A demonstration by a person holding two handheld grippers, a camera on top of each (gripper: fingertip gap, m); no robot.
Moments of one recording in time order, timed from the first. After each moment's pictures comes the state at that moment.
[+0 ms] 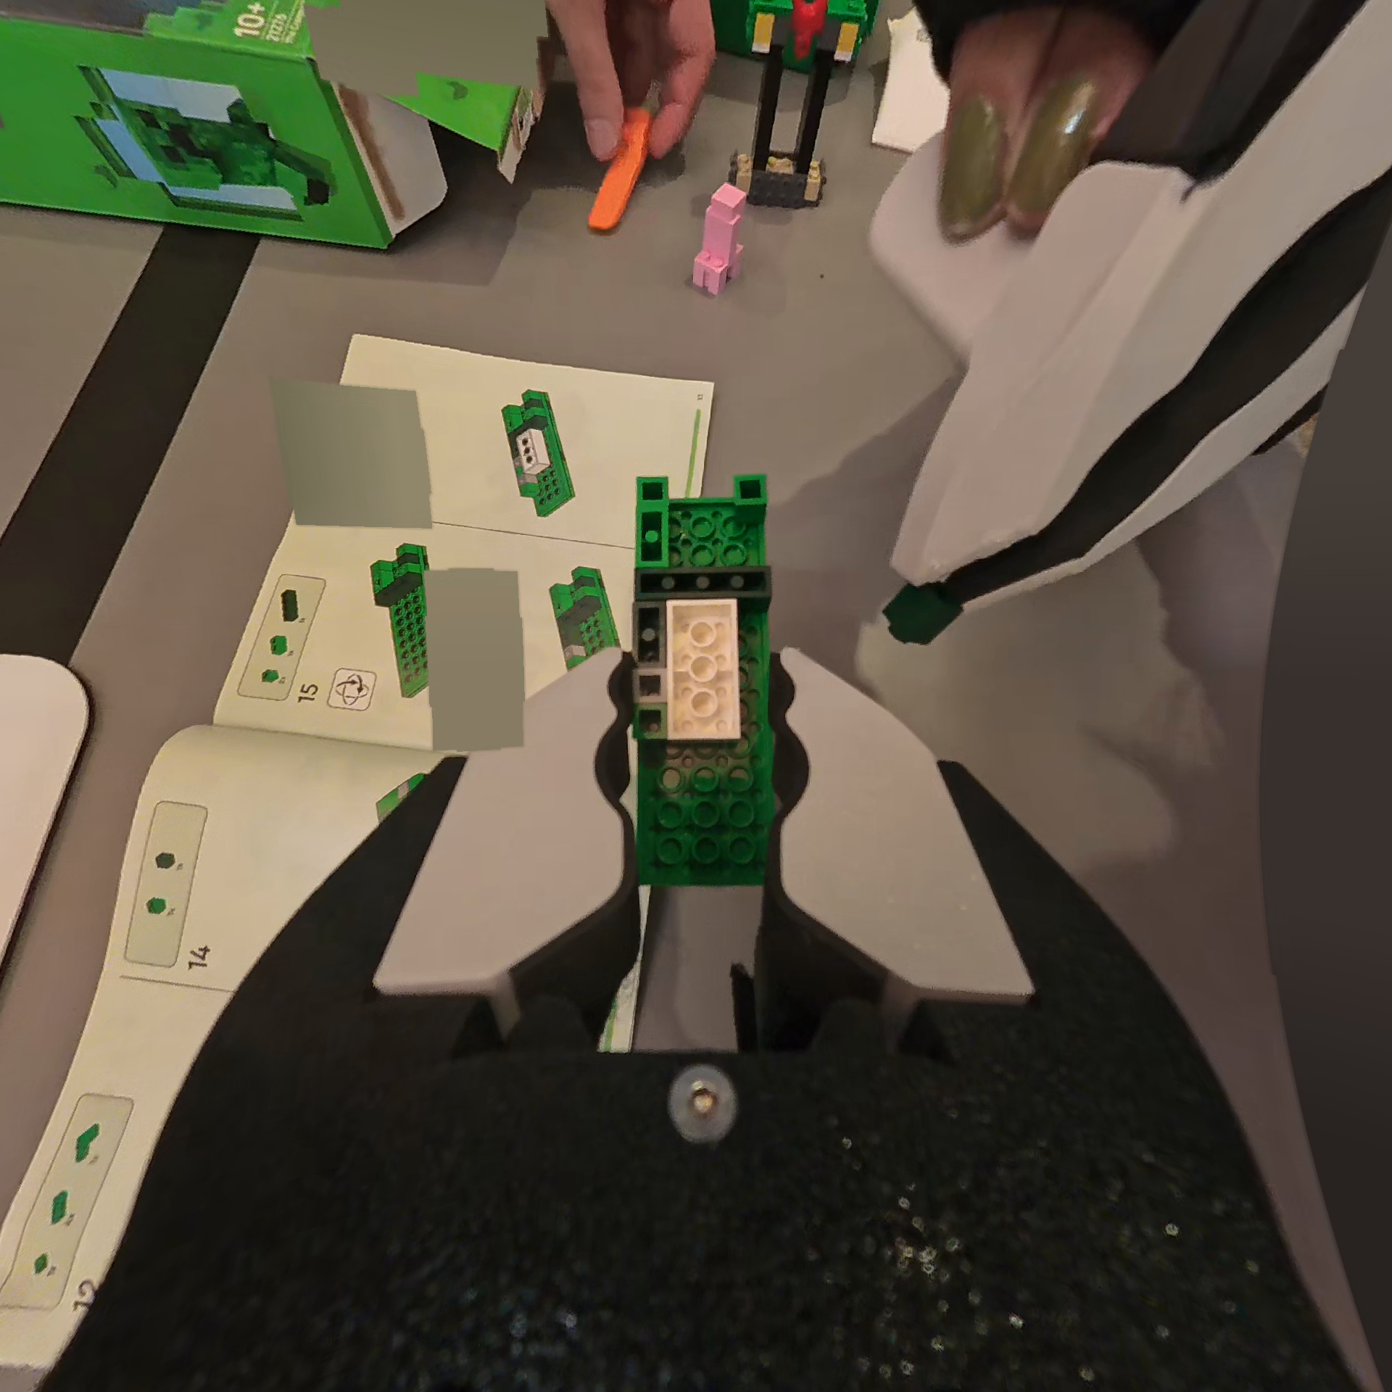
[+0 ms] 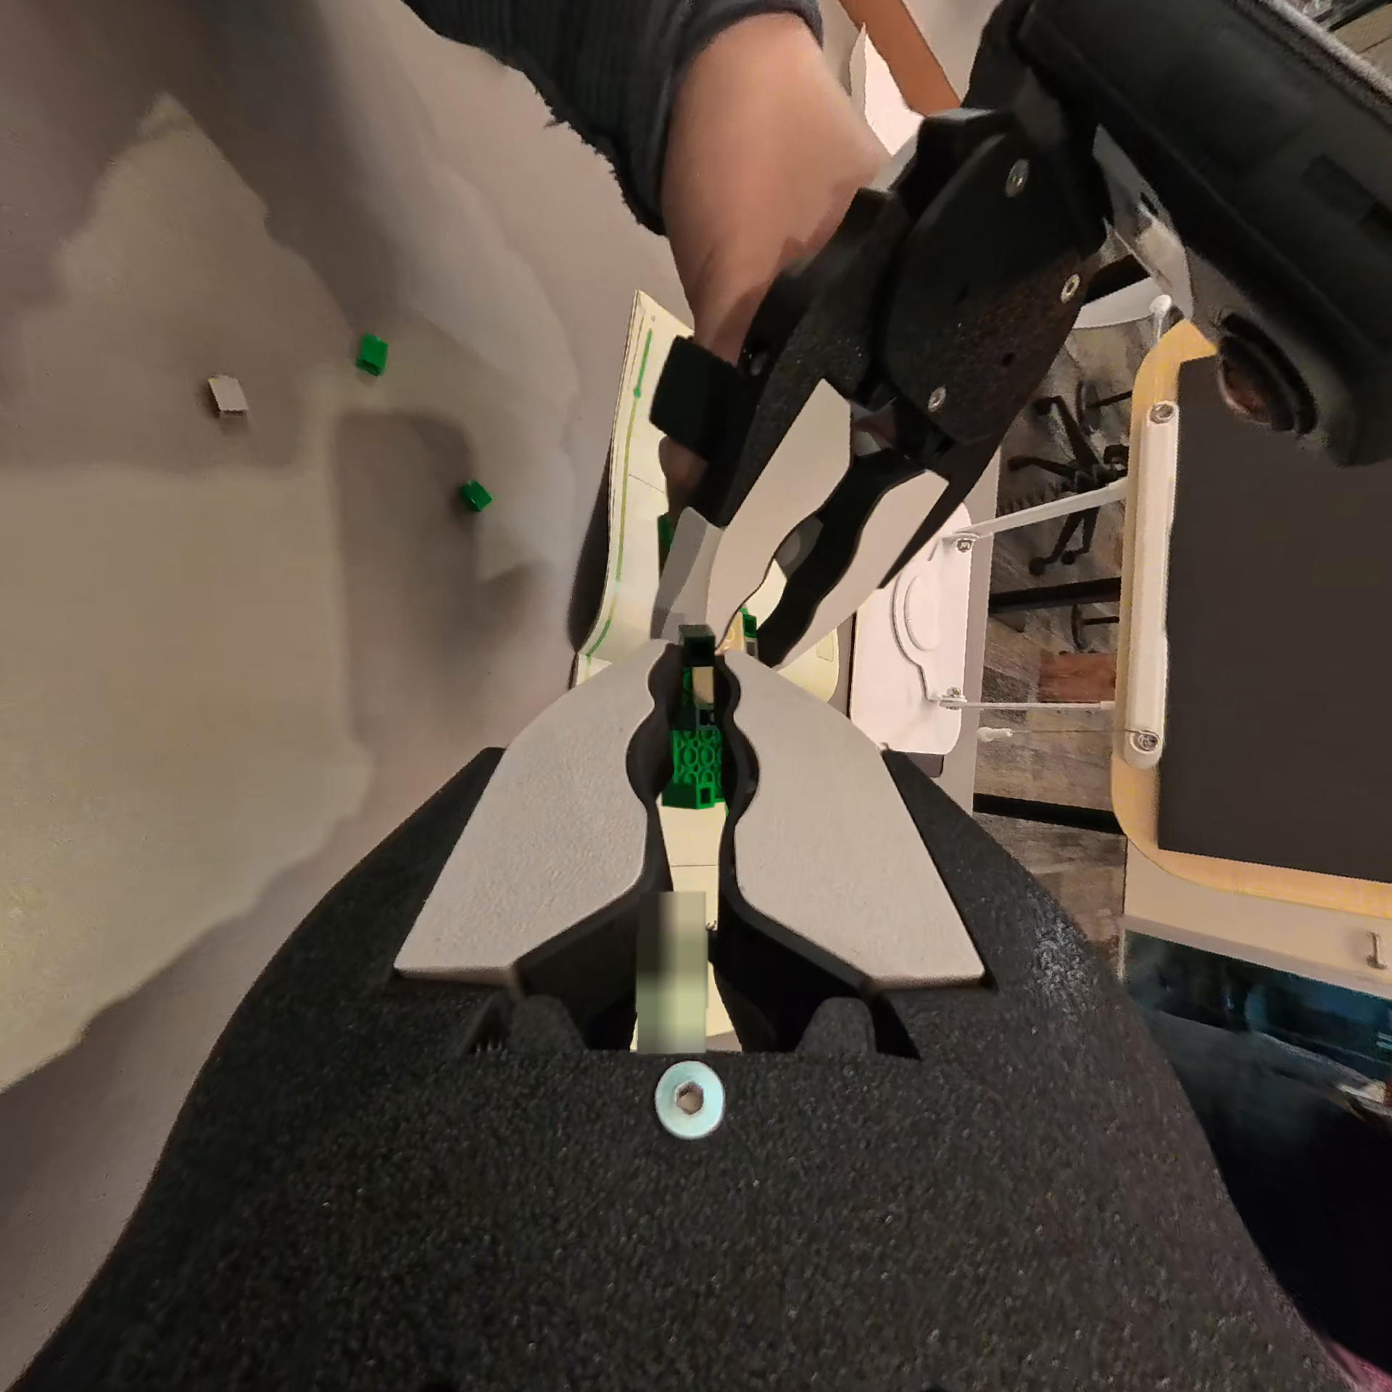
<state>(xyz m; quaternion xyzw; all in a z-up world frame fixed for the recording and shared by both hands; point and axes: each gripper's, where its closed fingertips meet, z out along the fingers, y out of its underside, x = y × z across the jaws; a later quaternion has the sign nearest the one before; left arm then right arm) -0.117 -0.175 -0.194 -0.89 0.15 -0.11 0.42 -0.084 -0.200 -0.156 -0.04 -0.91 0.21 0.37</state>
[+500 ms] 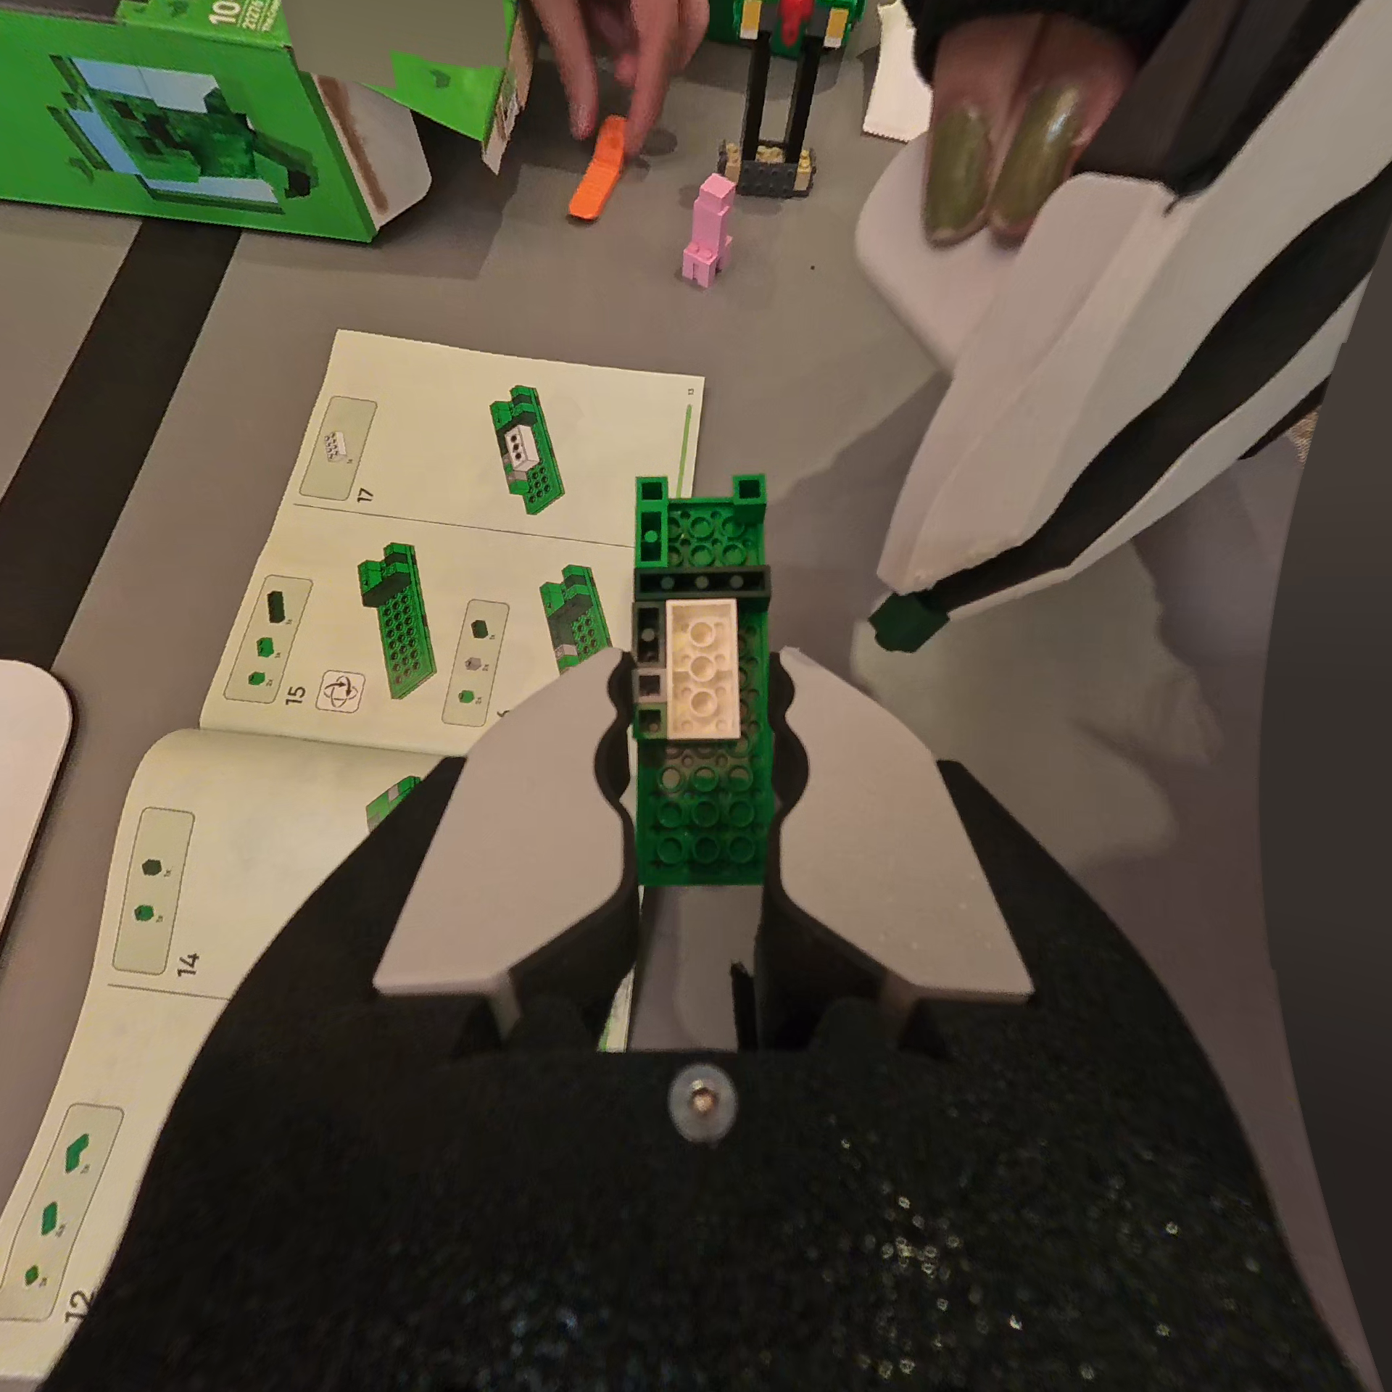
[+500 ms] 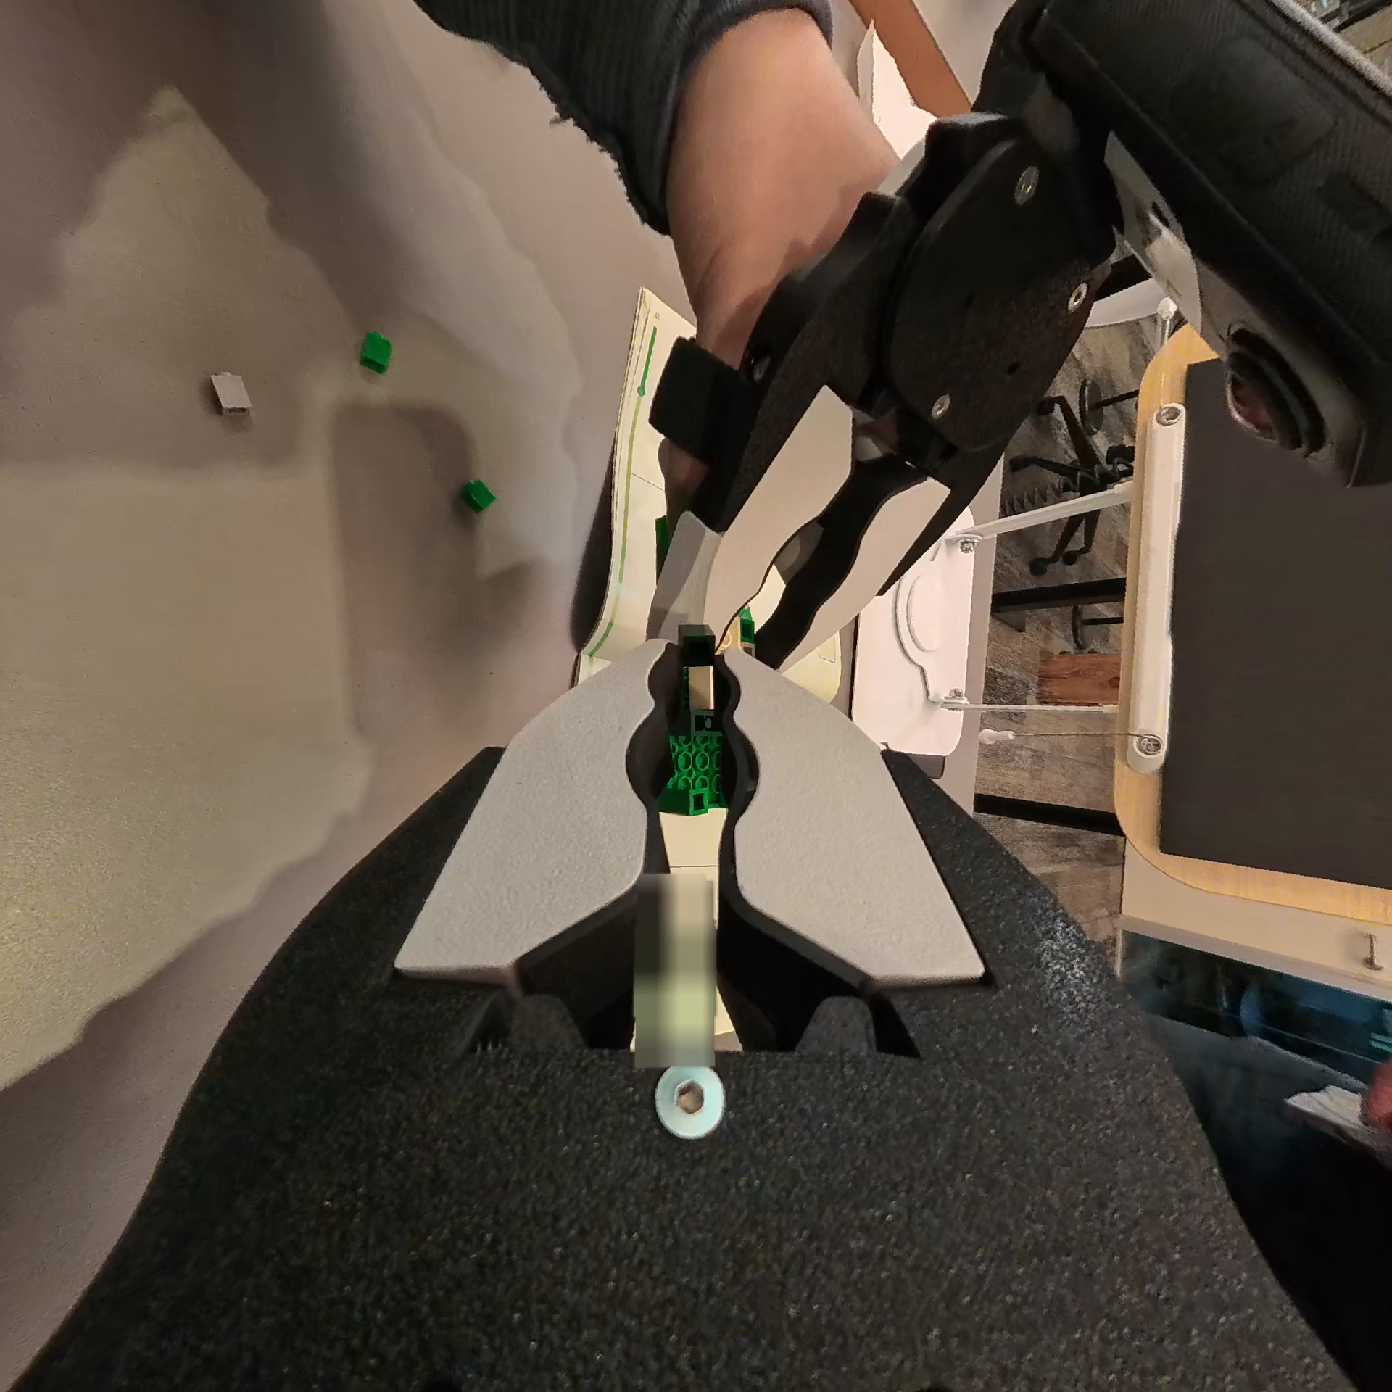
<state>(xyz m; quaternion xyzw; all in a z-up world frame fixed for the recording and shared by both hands) -0.114 -0.176 -0.194 -0.89 0.15 -0.12 0.41 -0.084 -0.201 -0.158 -0.03 -0.91 0.21 0.36</state>
